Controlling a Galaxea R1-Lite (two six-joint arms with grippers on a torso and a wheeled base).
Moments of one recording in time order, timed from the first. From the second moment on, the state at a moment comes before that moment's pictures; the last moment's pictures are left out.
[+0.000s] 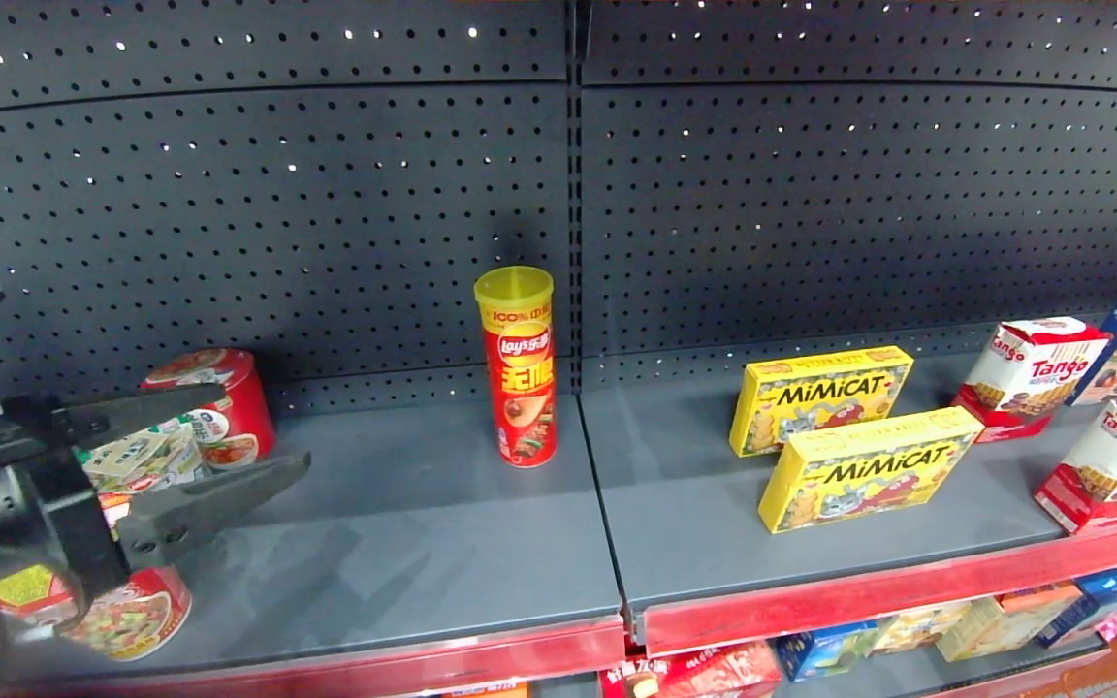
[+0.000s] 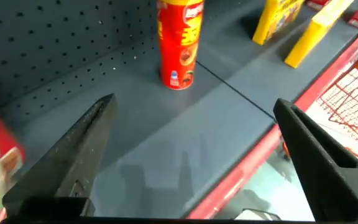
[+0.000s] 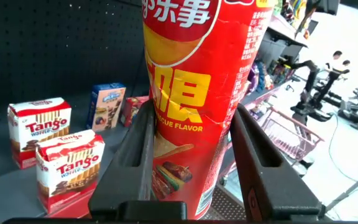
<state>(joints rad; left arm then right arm) -0.12 1.12 -0.62 -0.31 -0.48 0.07 0.54 0.64 -0.57 -0.86 -1.14 -1.00</state>
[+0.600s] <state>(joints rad) -0.20 1.52 -0.80 -0.46 -0.48 0.08 0.55 0.65 -0.57 -0.86 -1.14 -1.02</state>
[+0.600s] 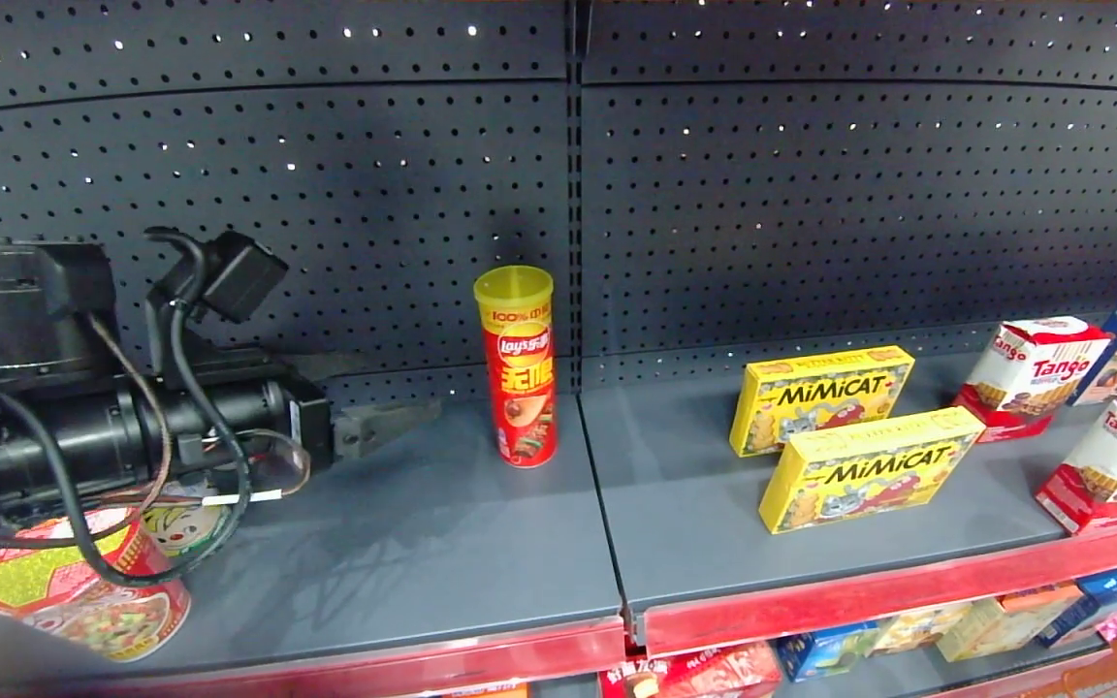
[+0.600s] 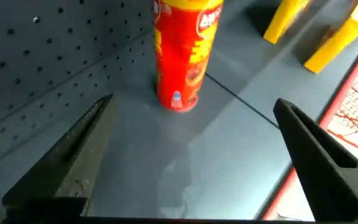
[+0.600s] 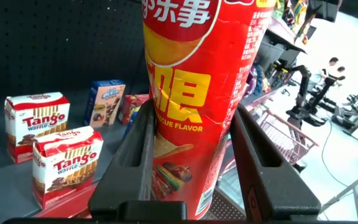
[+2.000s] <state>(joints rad) -0.36 1.94 -1.16 -0.54 -0.33 -0.08 0.54 0.64 -0.56 -0.86 -1.14 -1.12</state>
